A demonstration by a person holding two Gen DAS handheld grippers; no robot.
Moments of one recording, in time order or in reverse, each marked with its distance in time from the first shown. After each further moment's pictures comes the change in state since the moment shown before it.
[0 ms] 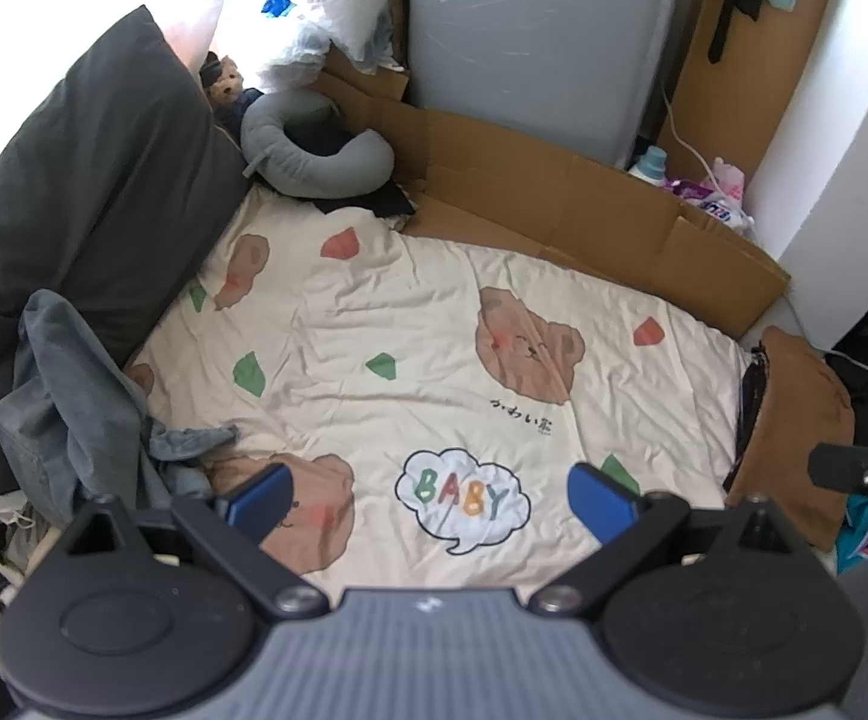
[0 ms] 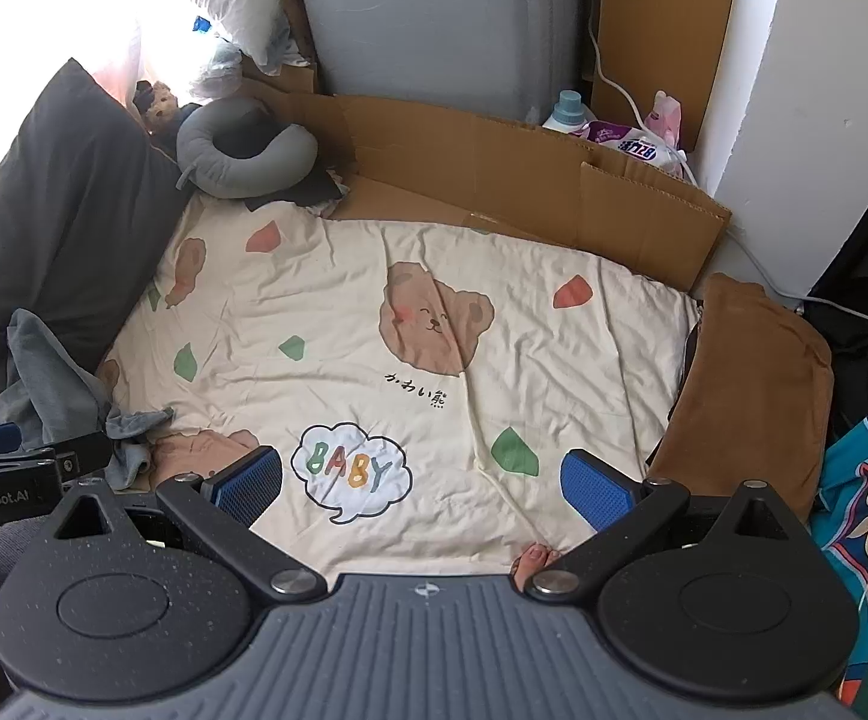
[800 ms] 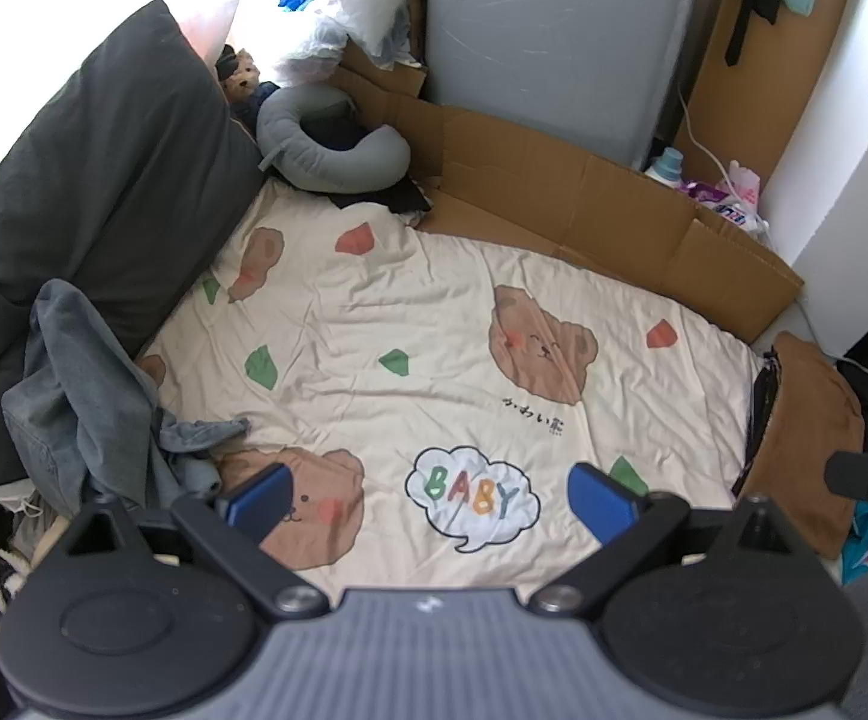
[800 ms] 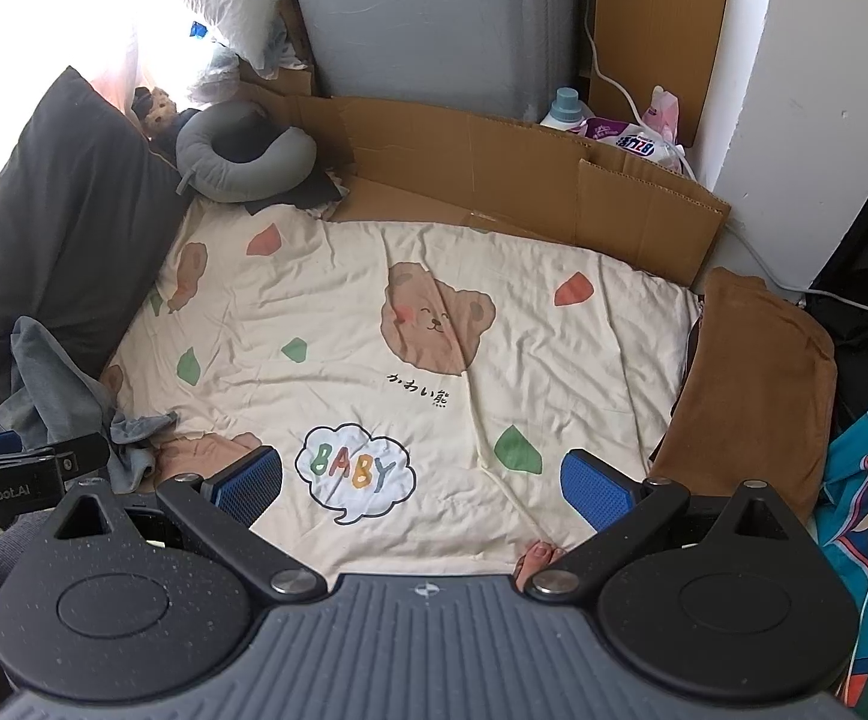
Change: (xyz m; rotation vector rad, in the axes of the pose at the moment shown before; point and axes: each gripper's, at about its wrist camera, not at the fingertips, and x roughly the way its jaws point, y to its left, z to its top) left arm 0.003 0.003 -0.003 -0.011 0.008 0.010; right arm 0.000 -0.007 -0.001 0.015 -0.001 0.013
